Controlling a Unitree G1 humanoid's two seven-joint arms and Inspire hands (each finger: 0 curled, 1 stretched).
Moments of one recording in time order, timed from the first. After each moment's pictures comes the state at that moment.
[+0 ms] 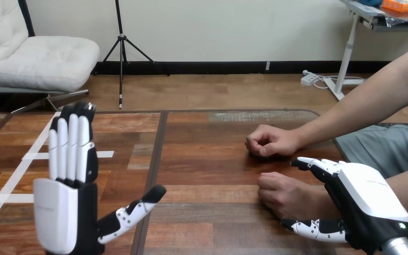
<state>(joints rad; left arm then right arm) 0.03 0.42 -0.31 0.50 0.91 -0.61 1.34 0.29 -0.44 0.00 -0.22 -0.69 -0.16 0.05</state>
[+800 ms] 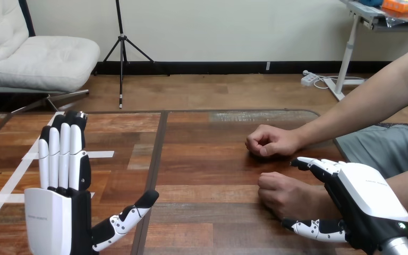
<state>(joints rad) 0.08 0.42 -0.29 0.45 0.91 -0.57 1.33 0.29 -0.44 0.00 -0.22 -0.69 -0.16 0.05</state>
